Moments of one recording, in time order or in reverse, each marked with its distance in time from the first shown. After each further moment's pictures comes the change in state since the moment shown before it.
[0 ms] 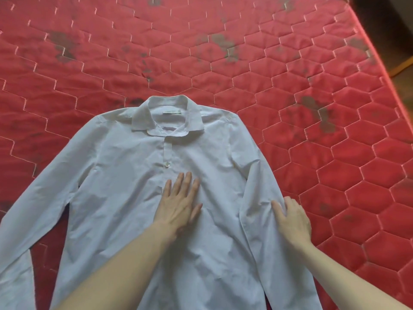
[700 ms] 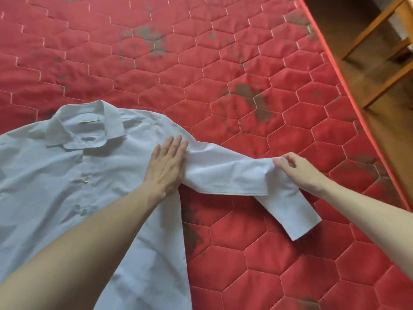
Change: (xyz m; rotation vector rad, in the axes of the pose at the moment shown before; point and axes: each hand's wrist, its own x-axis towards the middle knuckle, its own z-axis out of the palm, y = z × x) left_hand 0.147 0.145 -0.062 -0.087 0.178 0.066; right_hand 0.177 0.130 -0.162 0.160 -0.253 -0.078
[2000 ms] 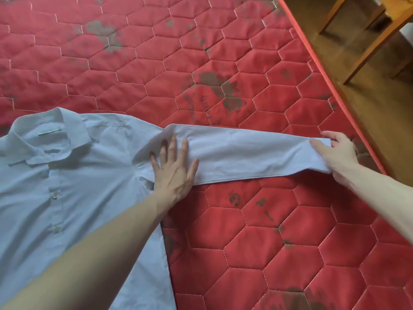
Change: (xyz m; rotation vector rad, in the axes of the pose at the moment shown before) left_hand 0.026 0.093 0.043 -0.135 0.003 -0.109; right_hand 0.008 0.109 -0.070 0.447 0.530 0.253
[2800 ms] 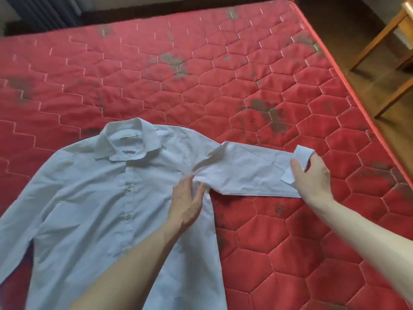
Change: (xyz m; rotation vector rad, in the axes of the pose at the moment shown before) left_hand -0.093 -0.092 -0.059 -0.659 0.050 -0.244; right_hand -0.162 -0.110 0.114 -0.165 -0.011 -0.326
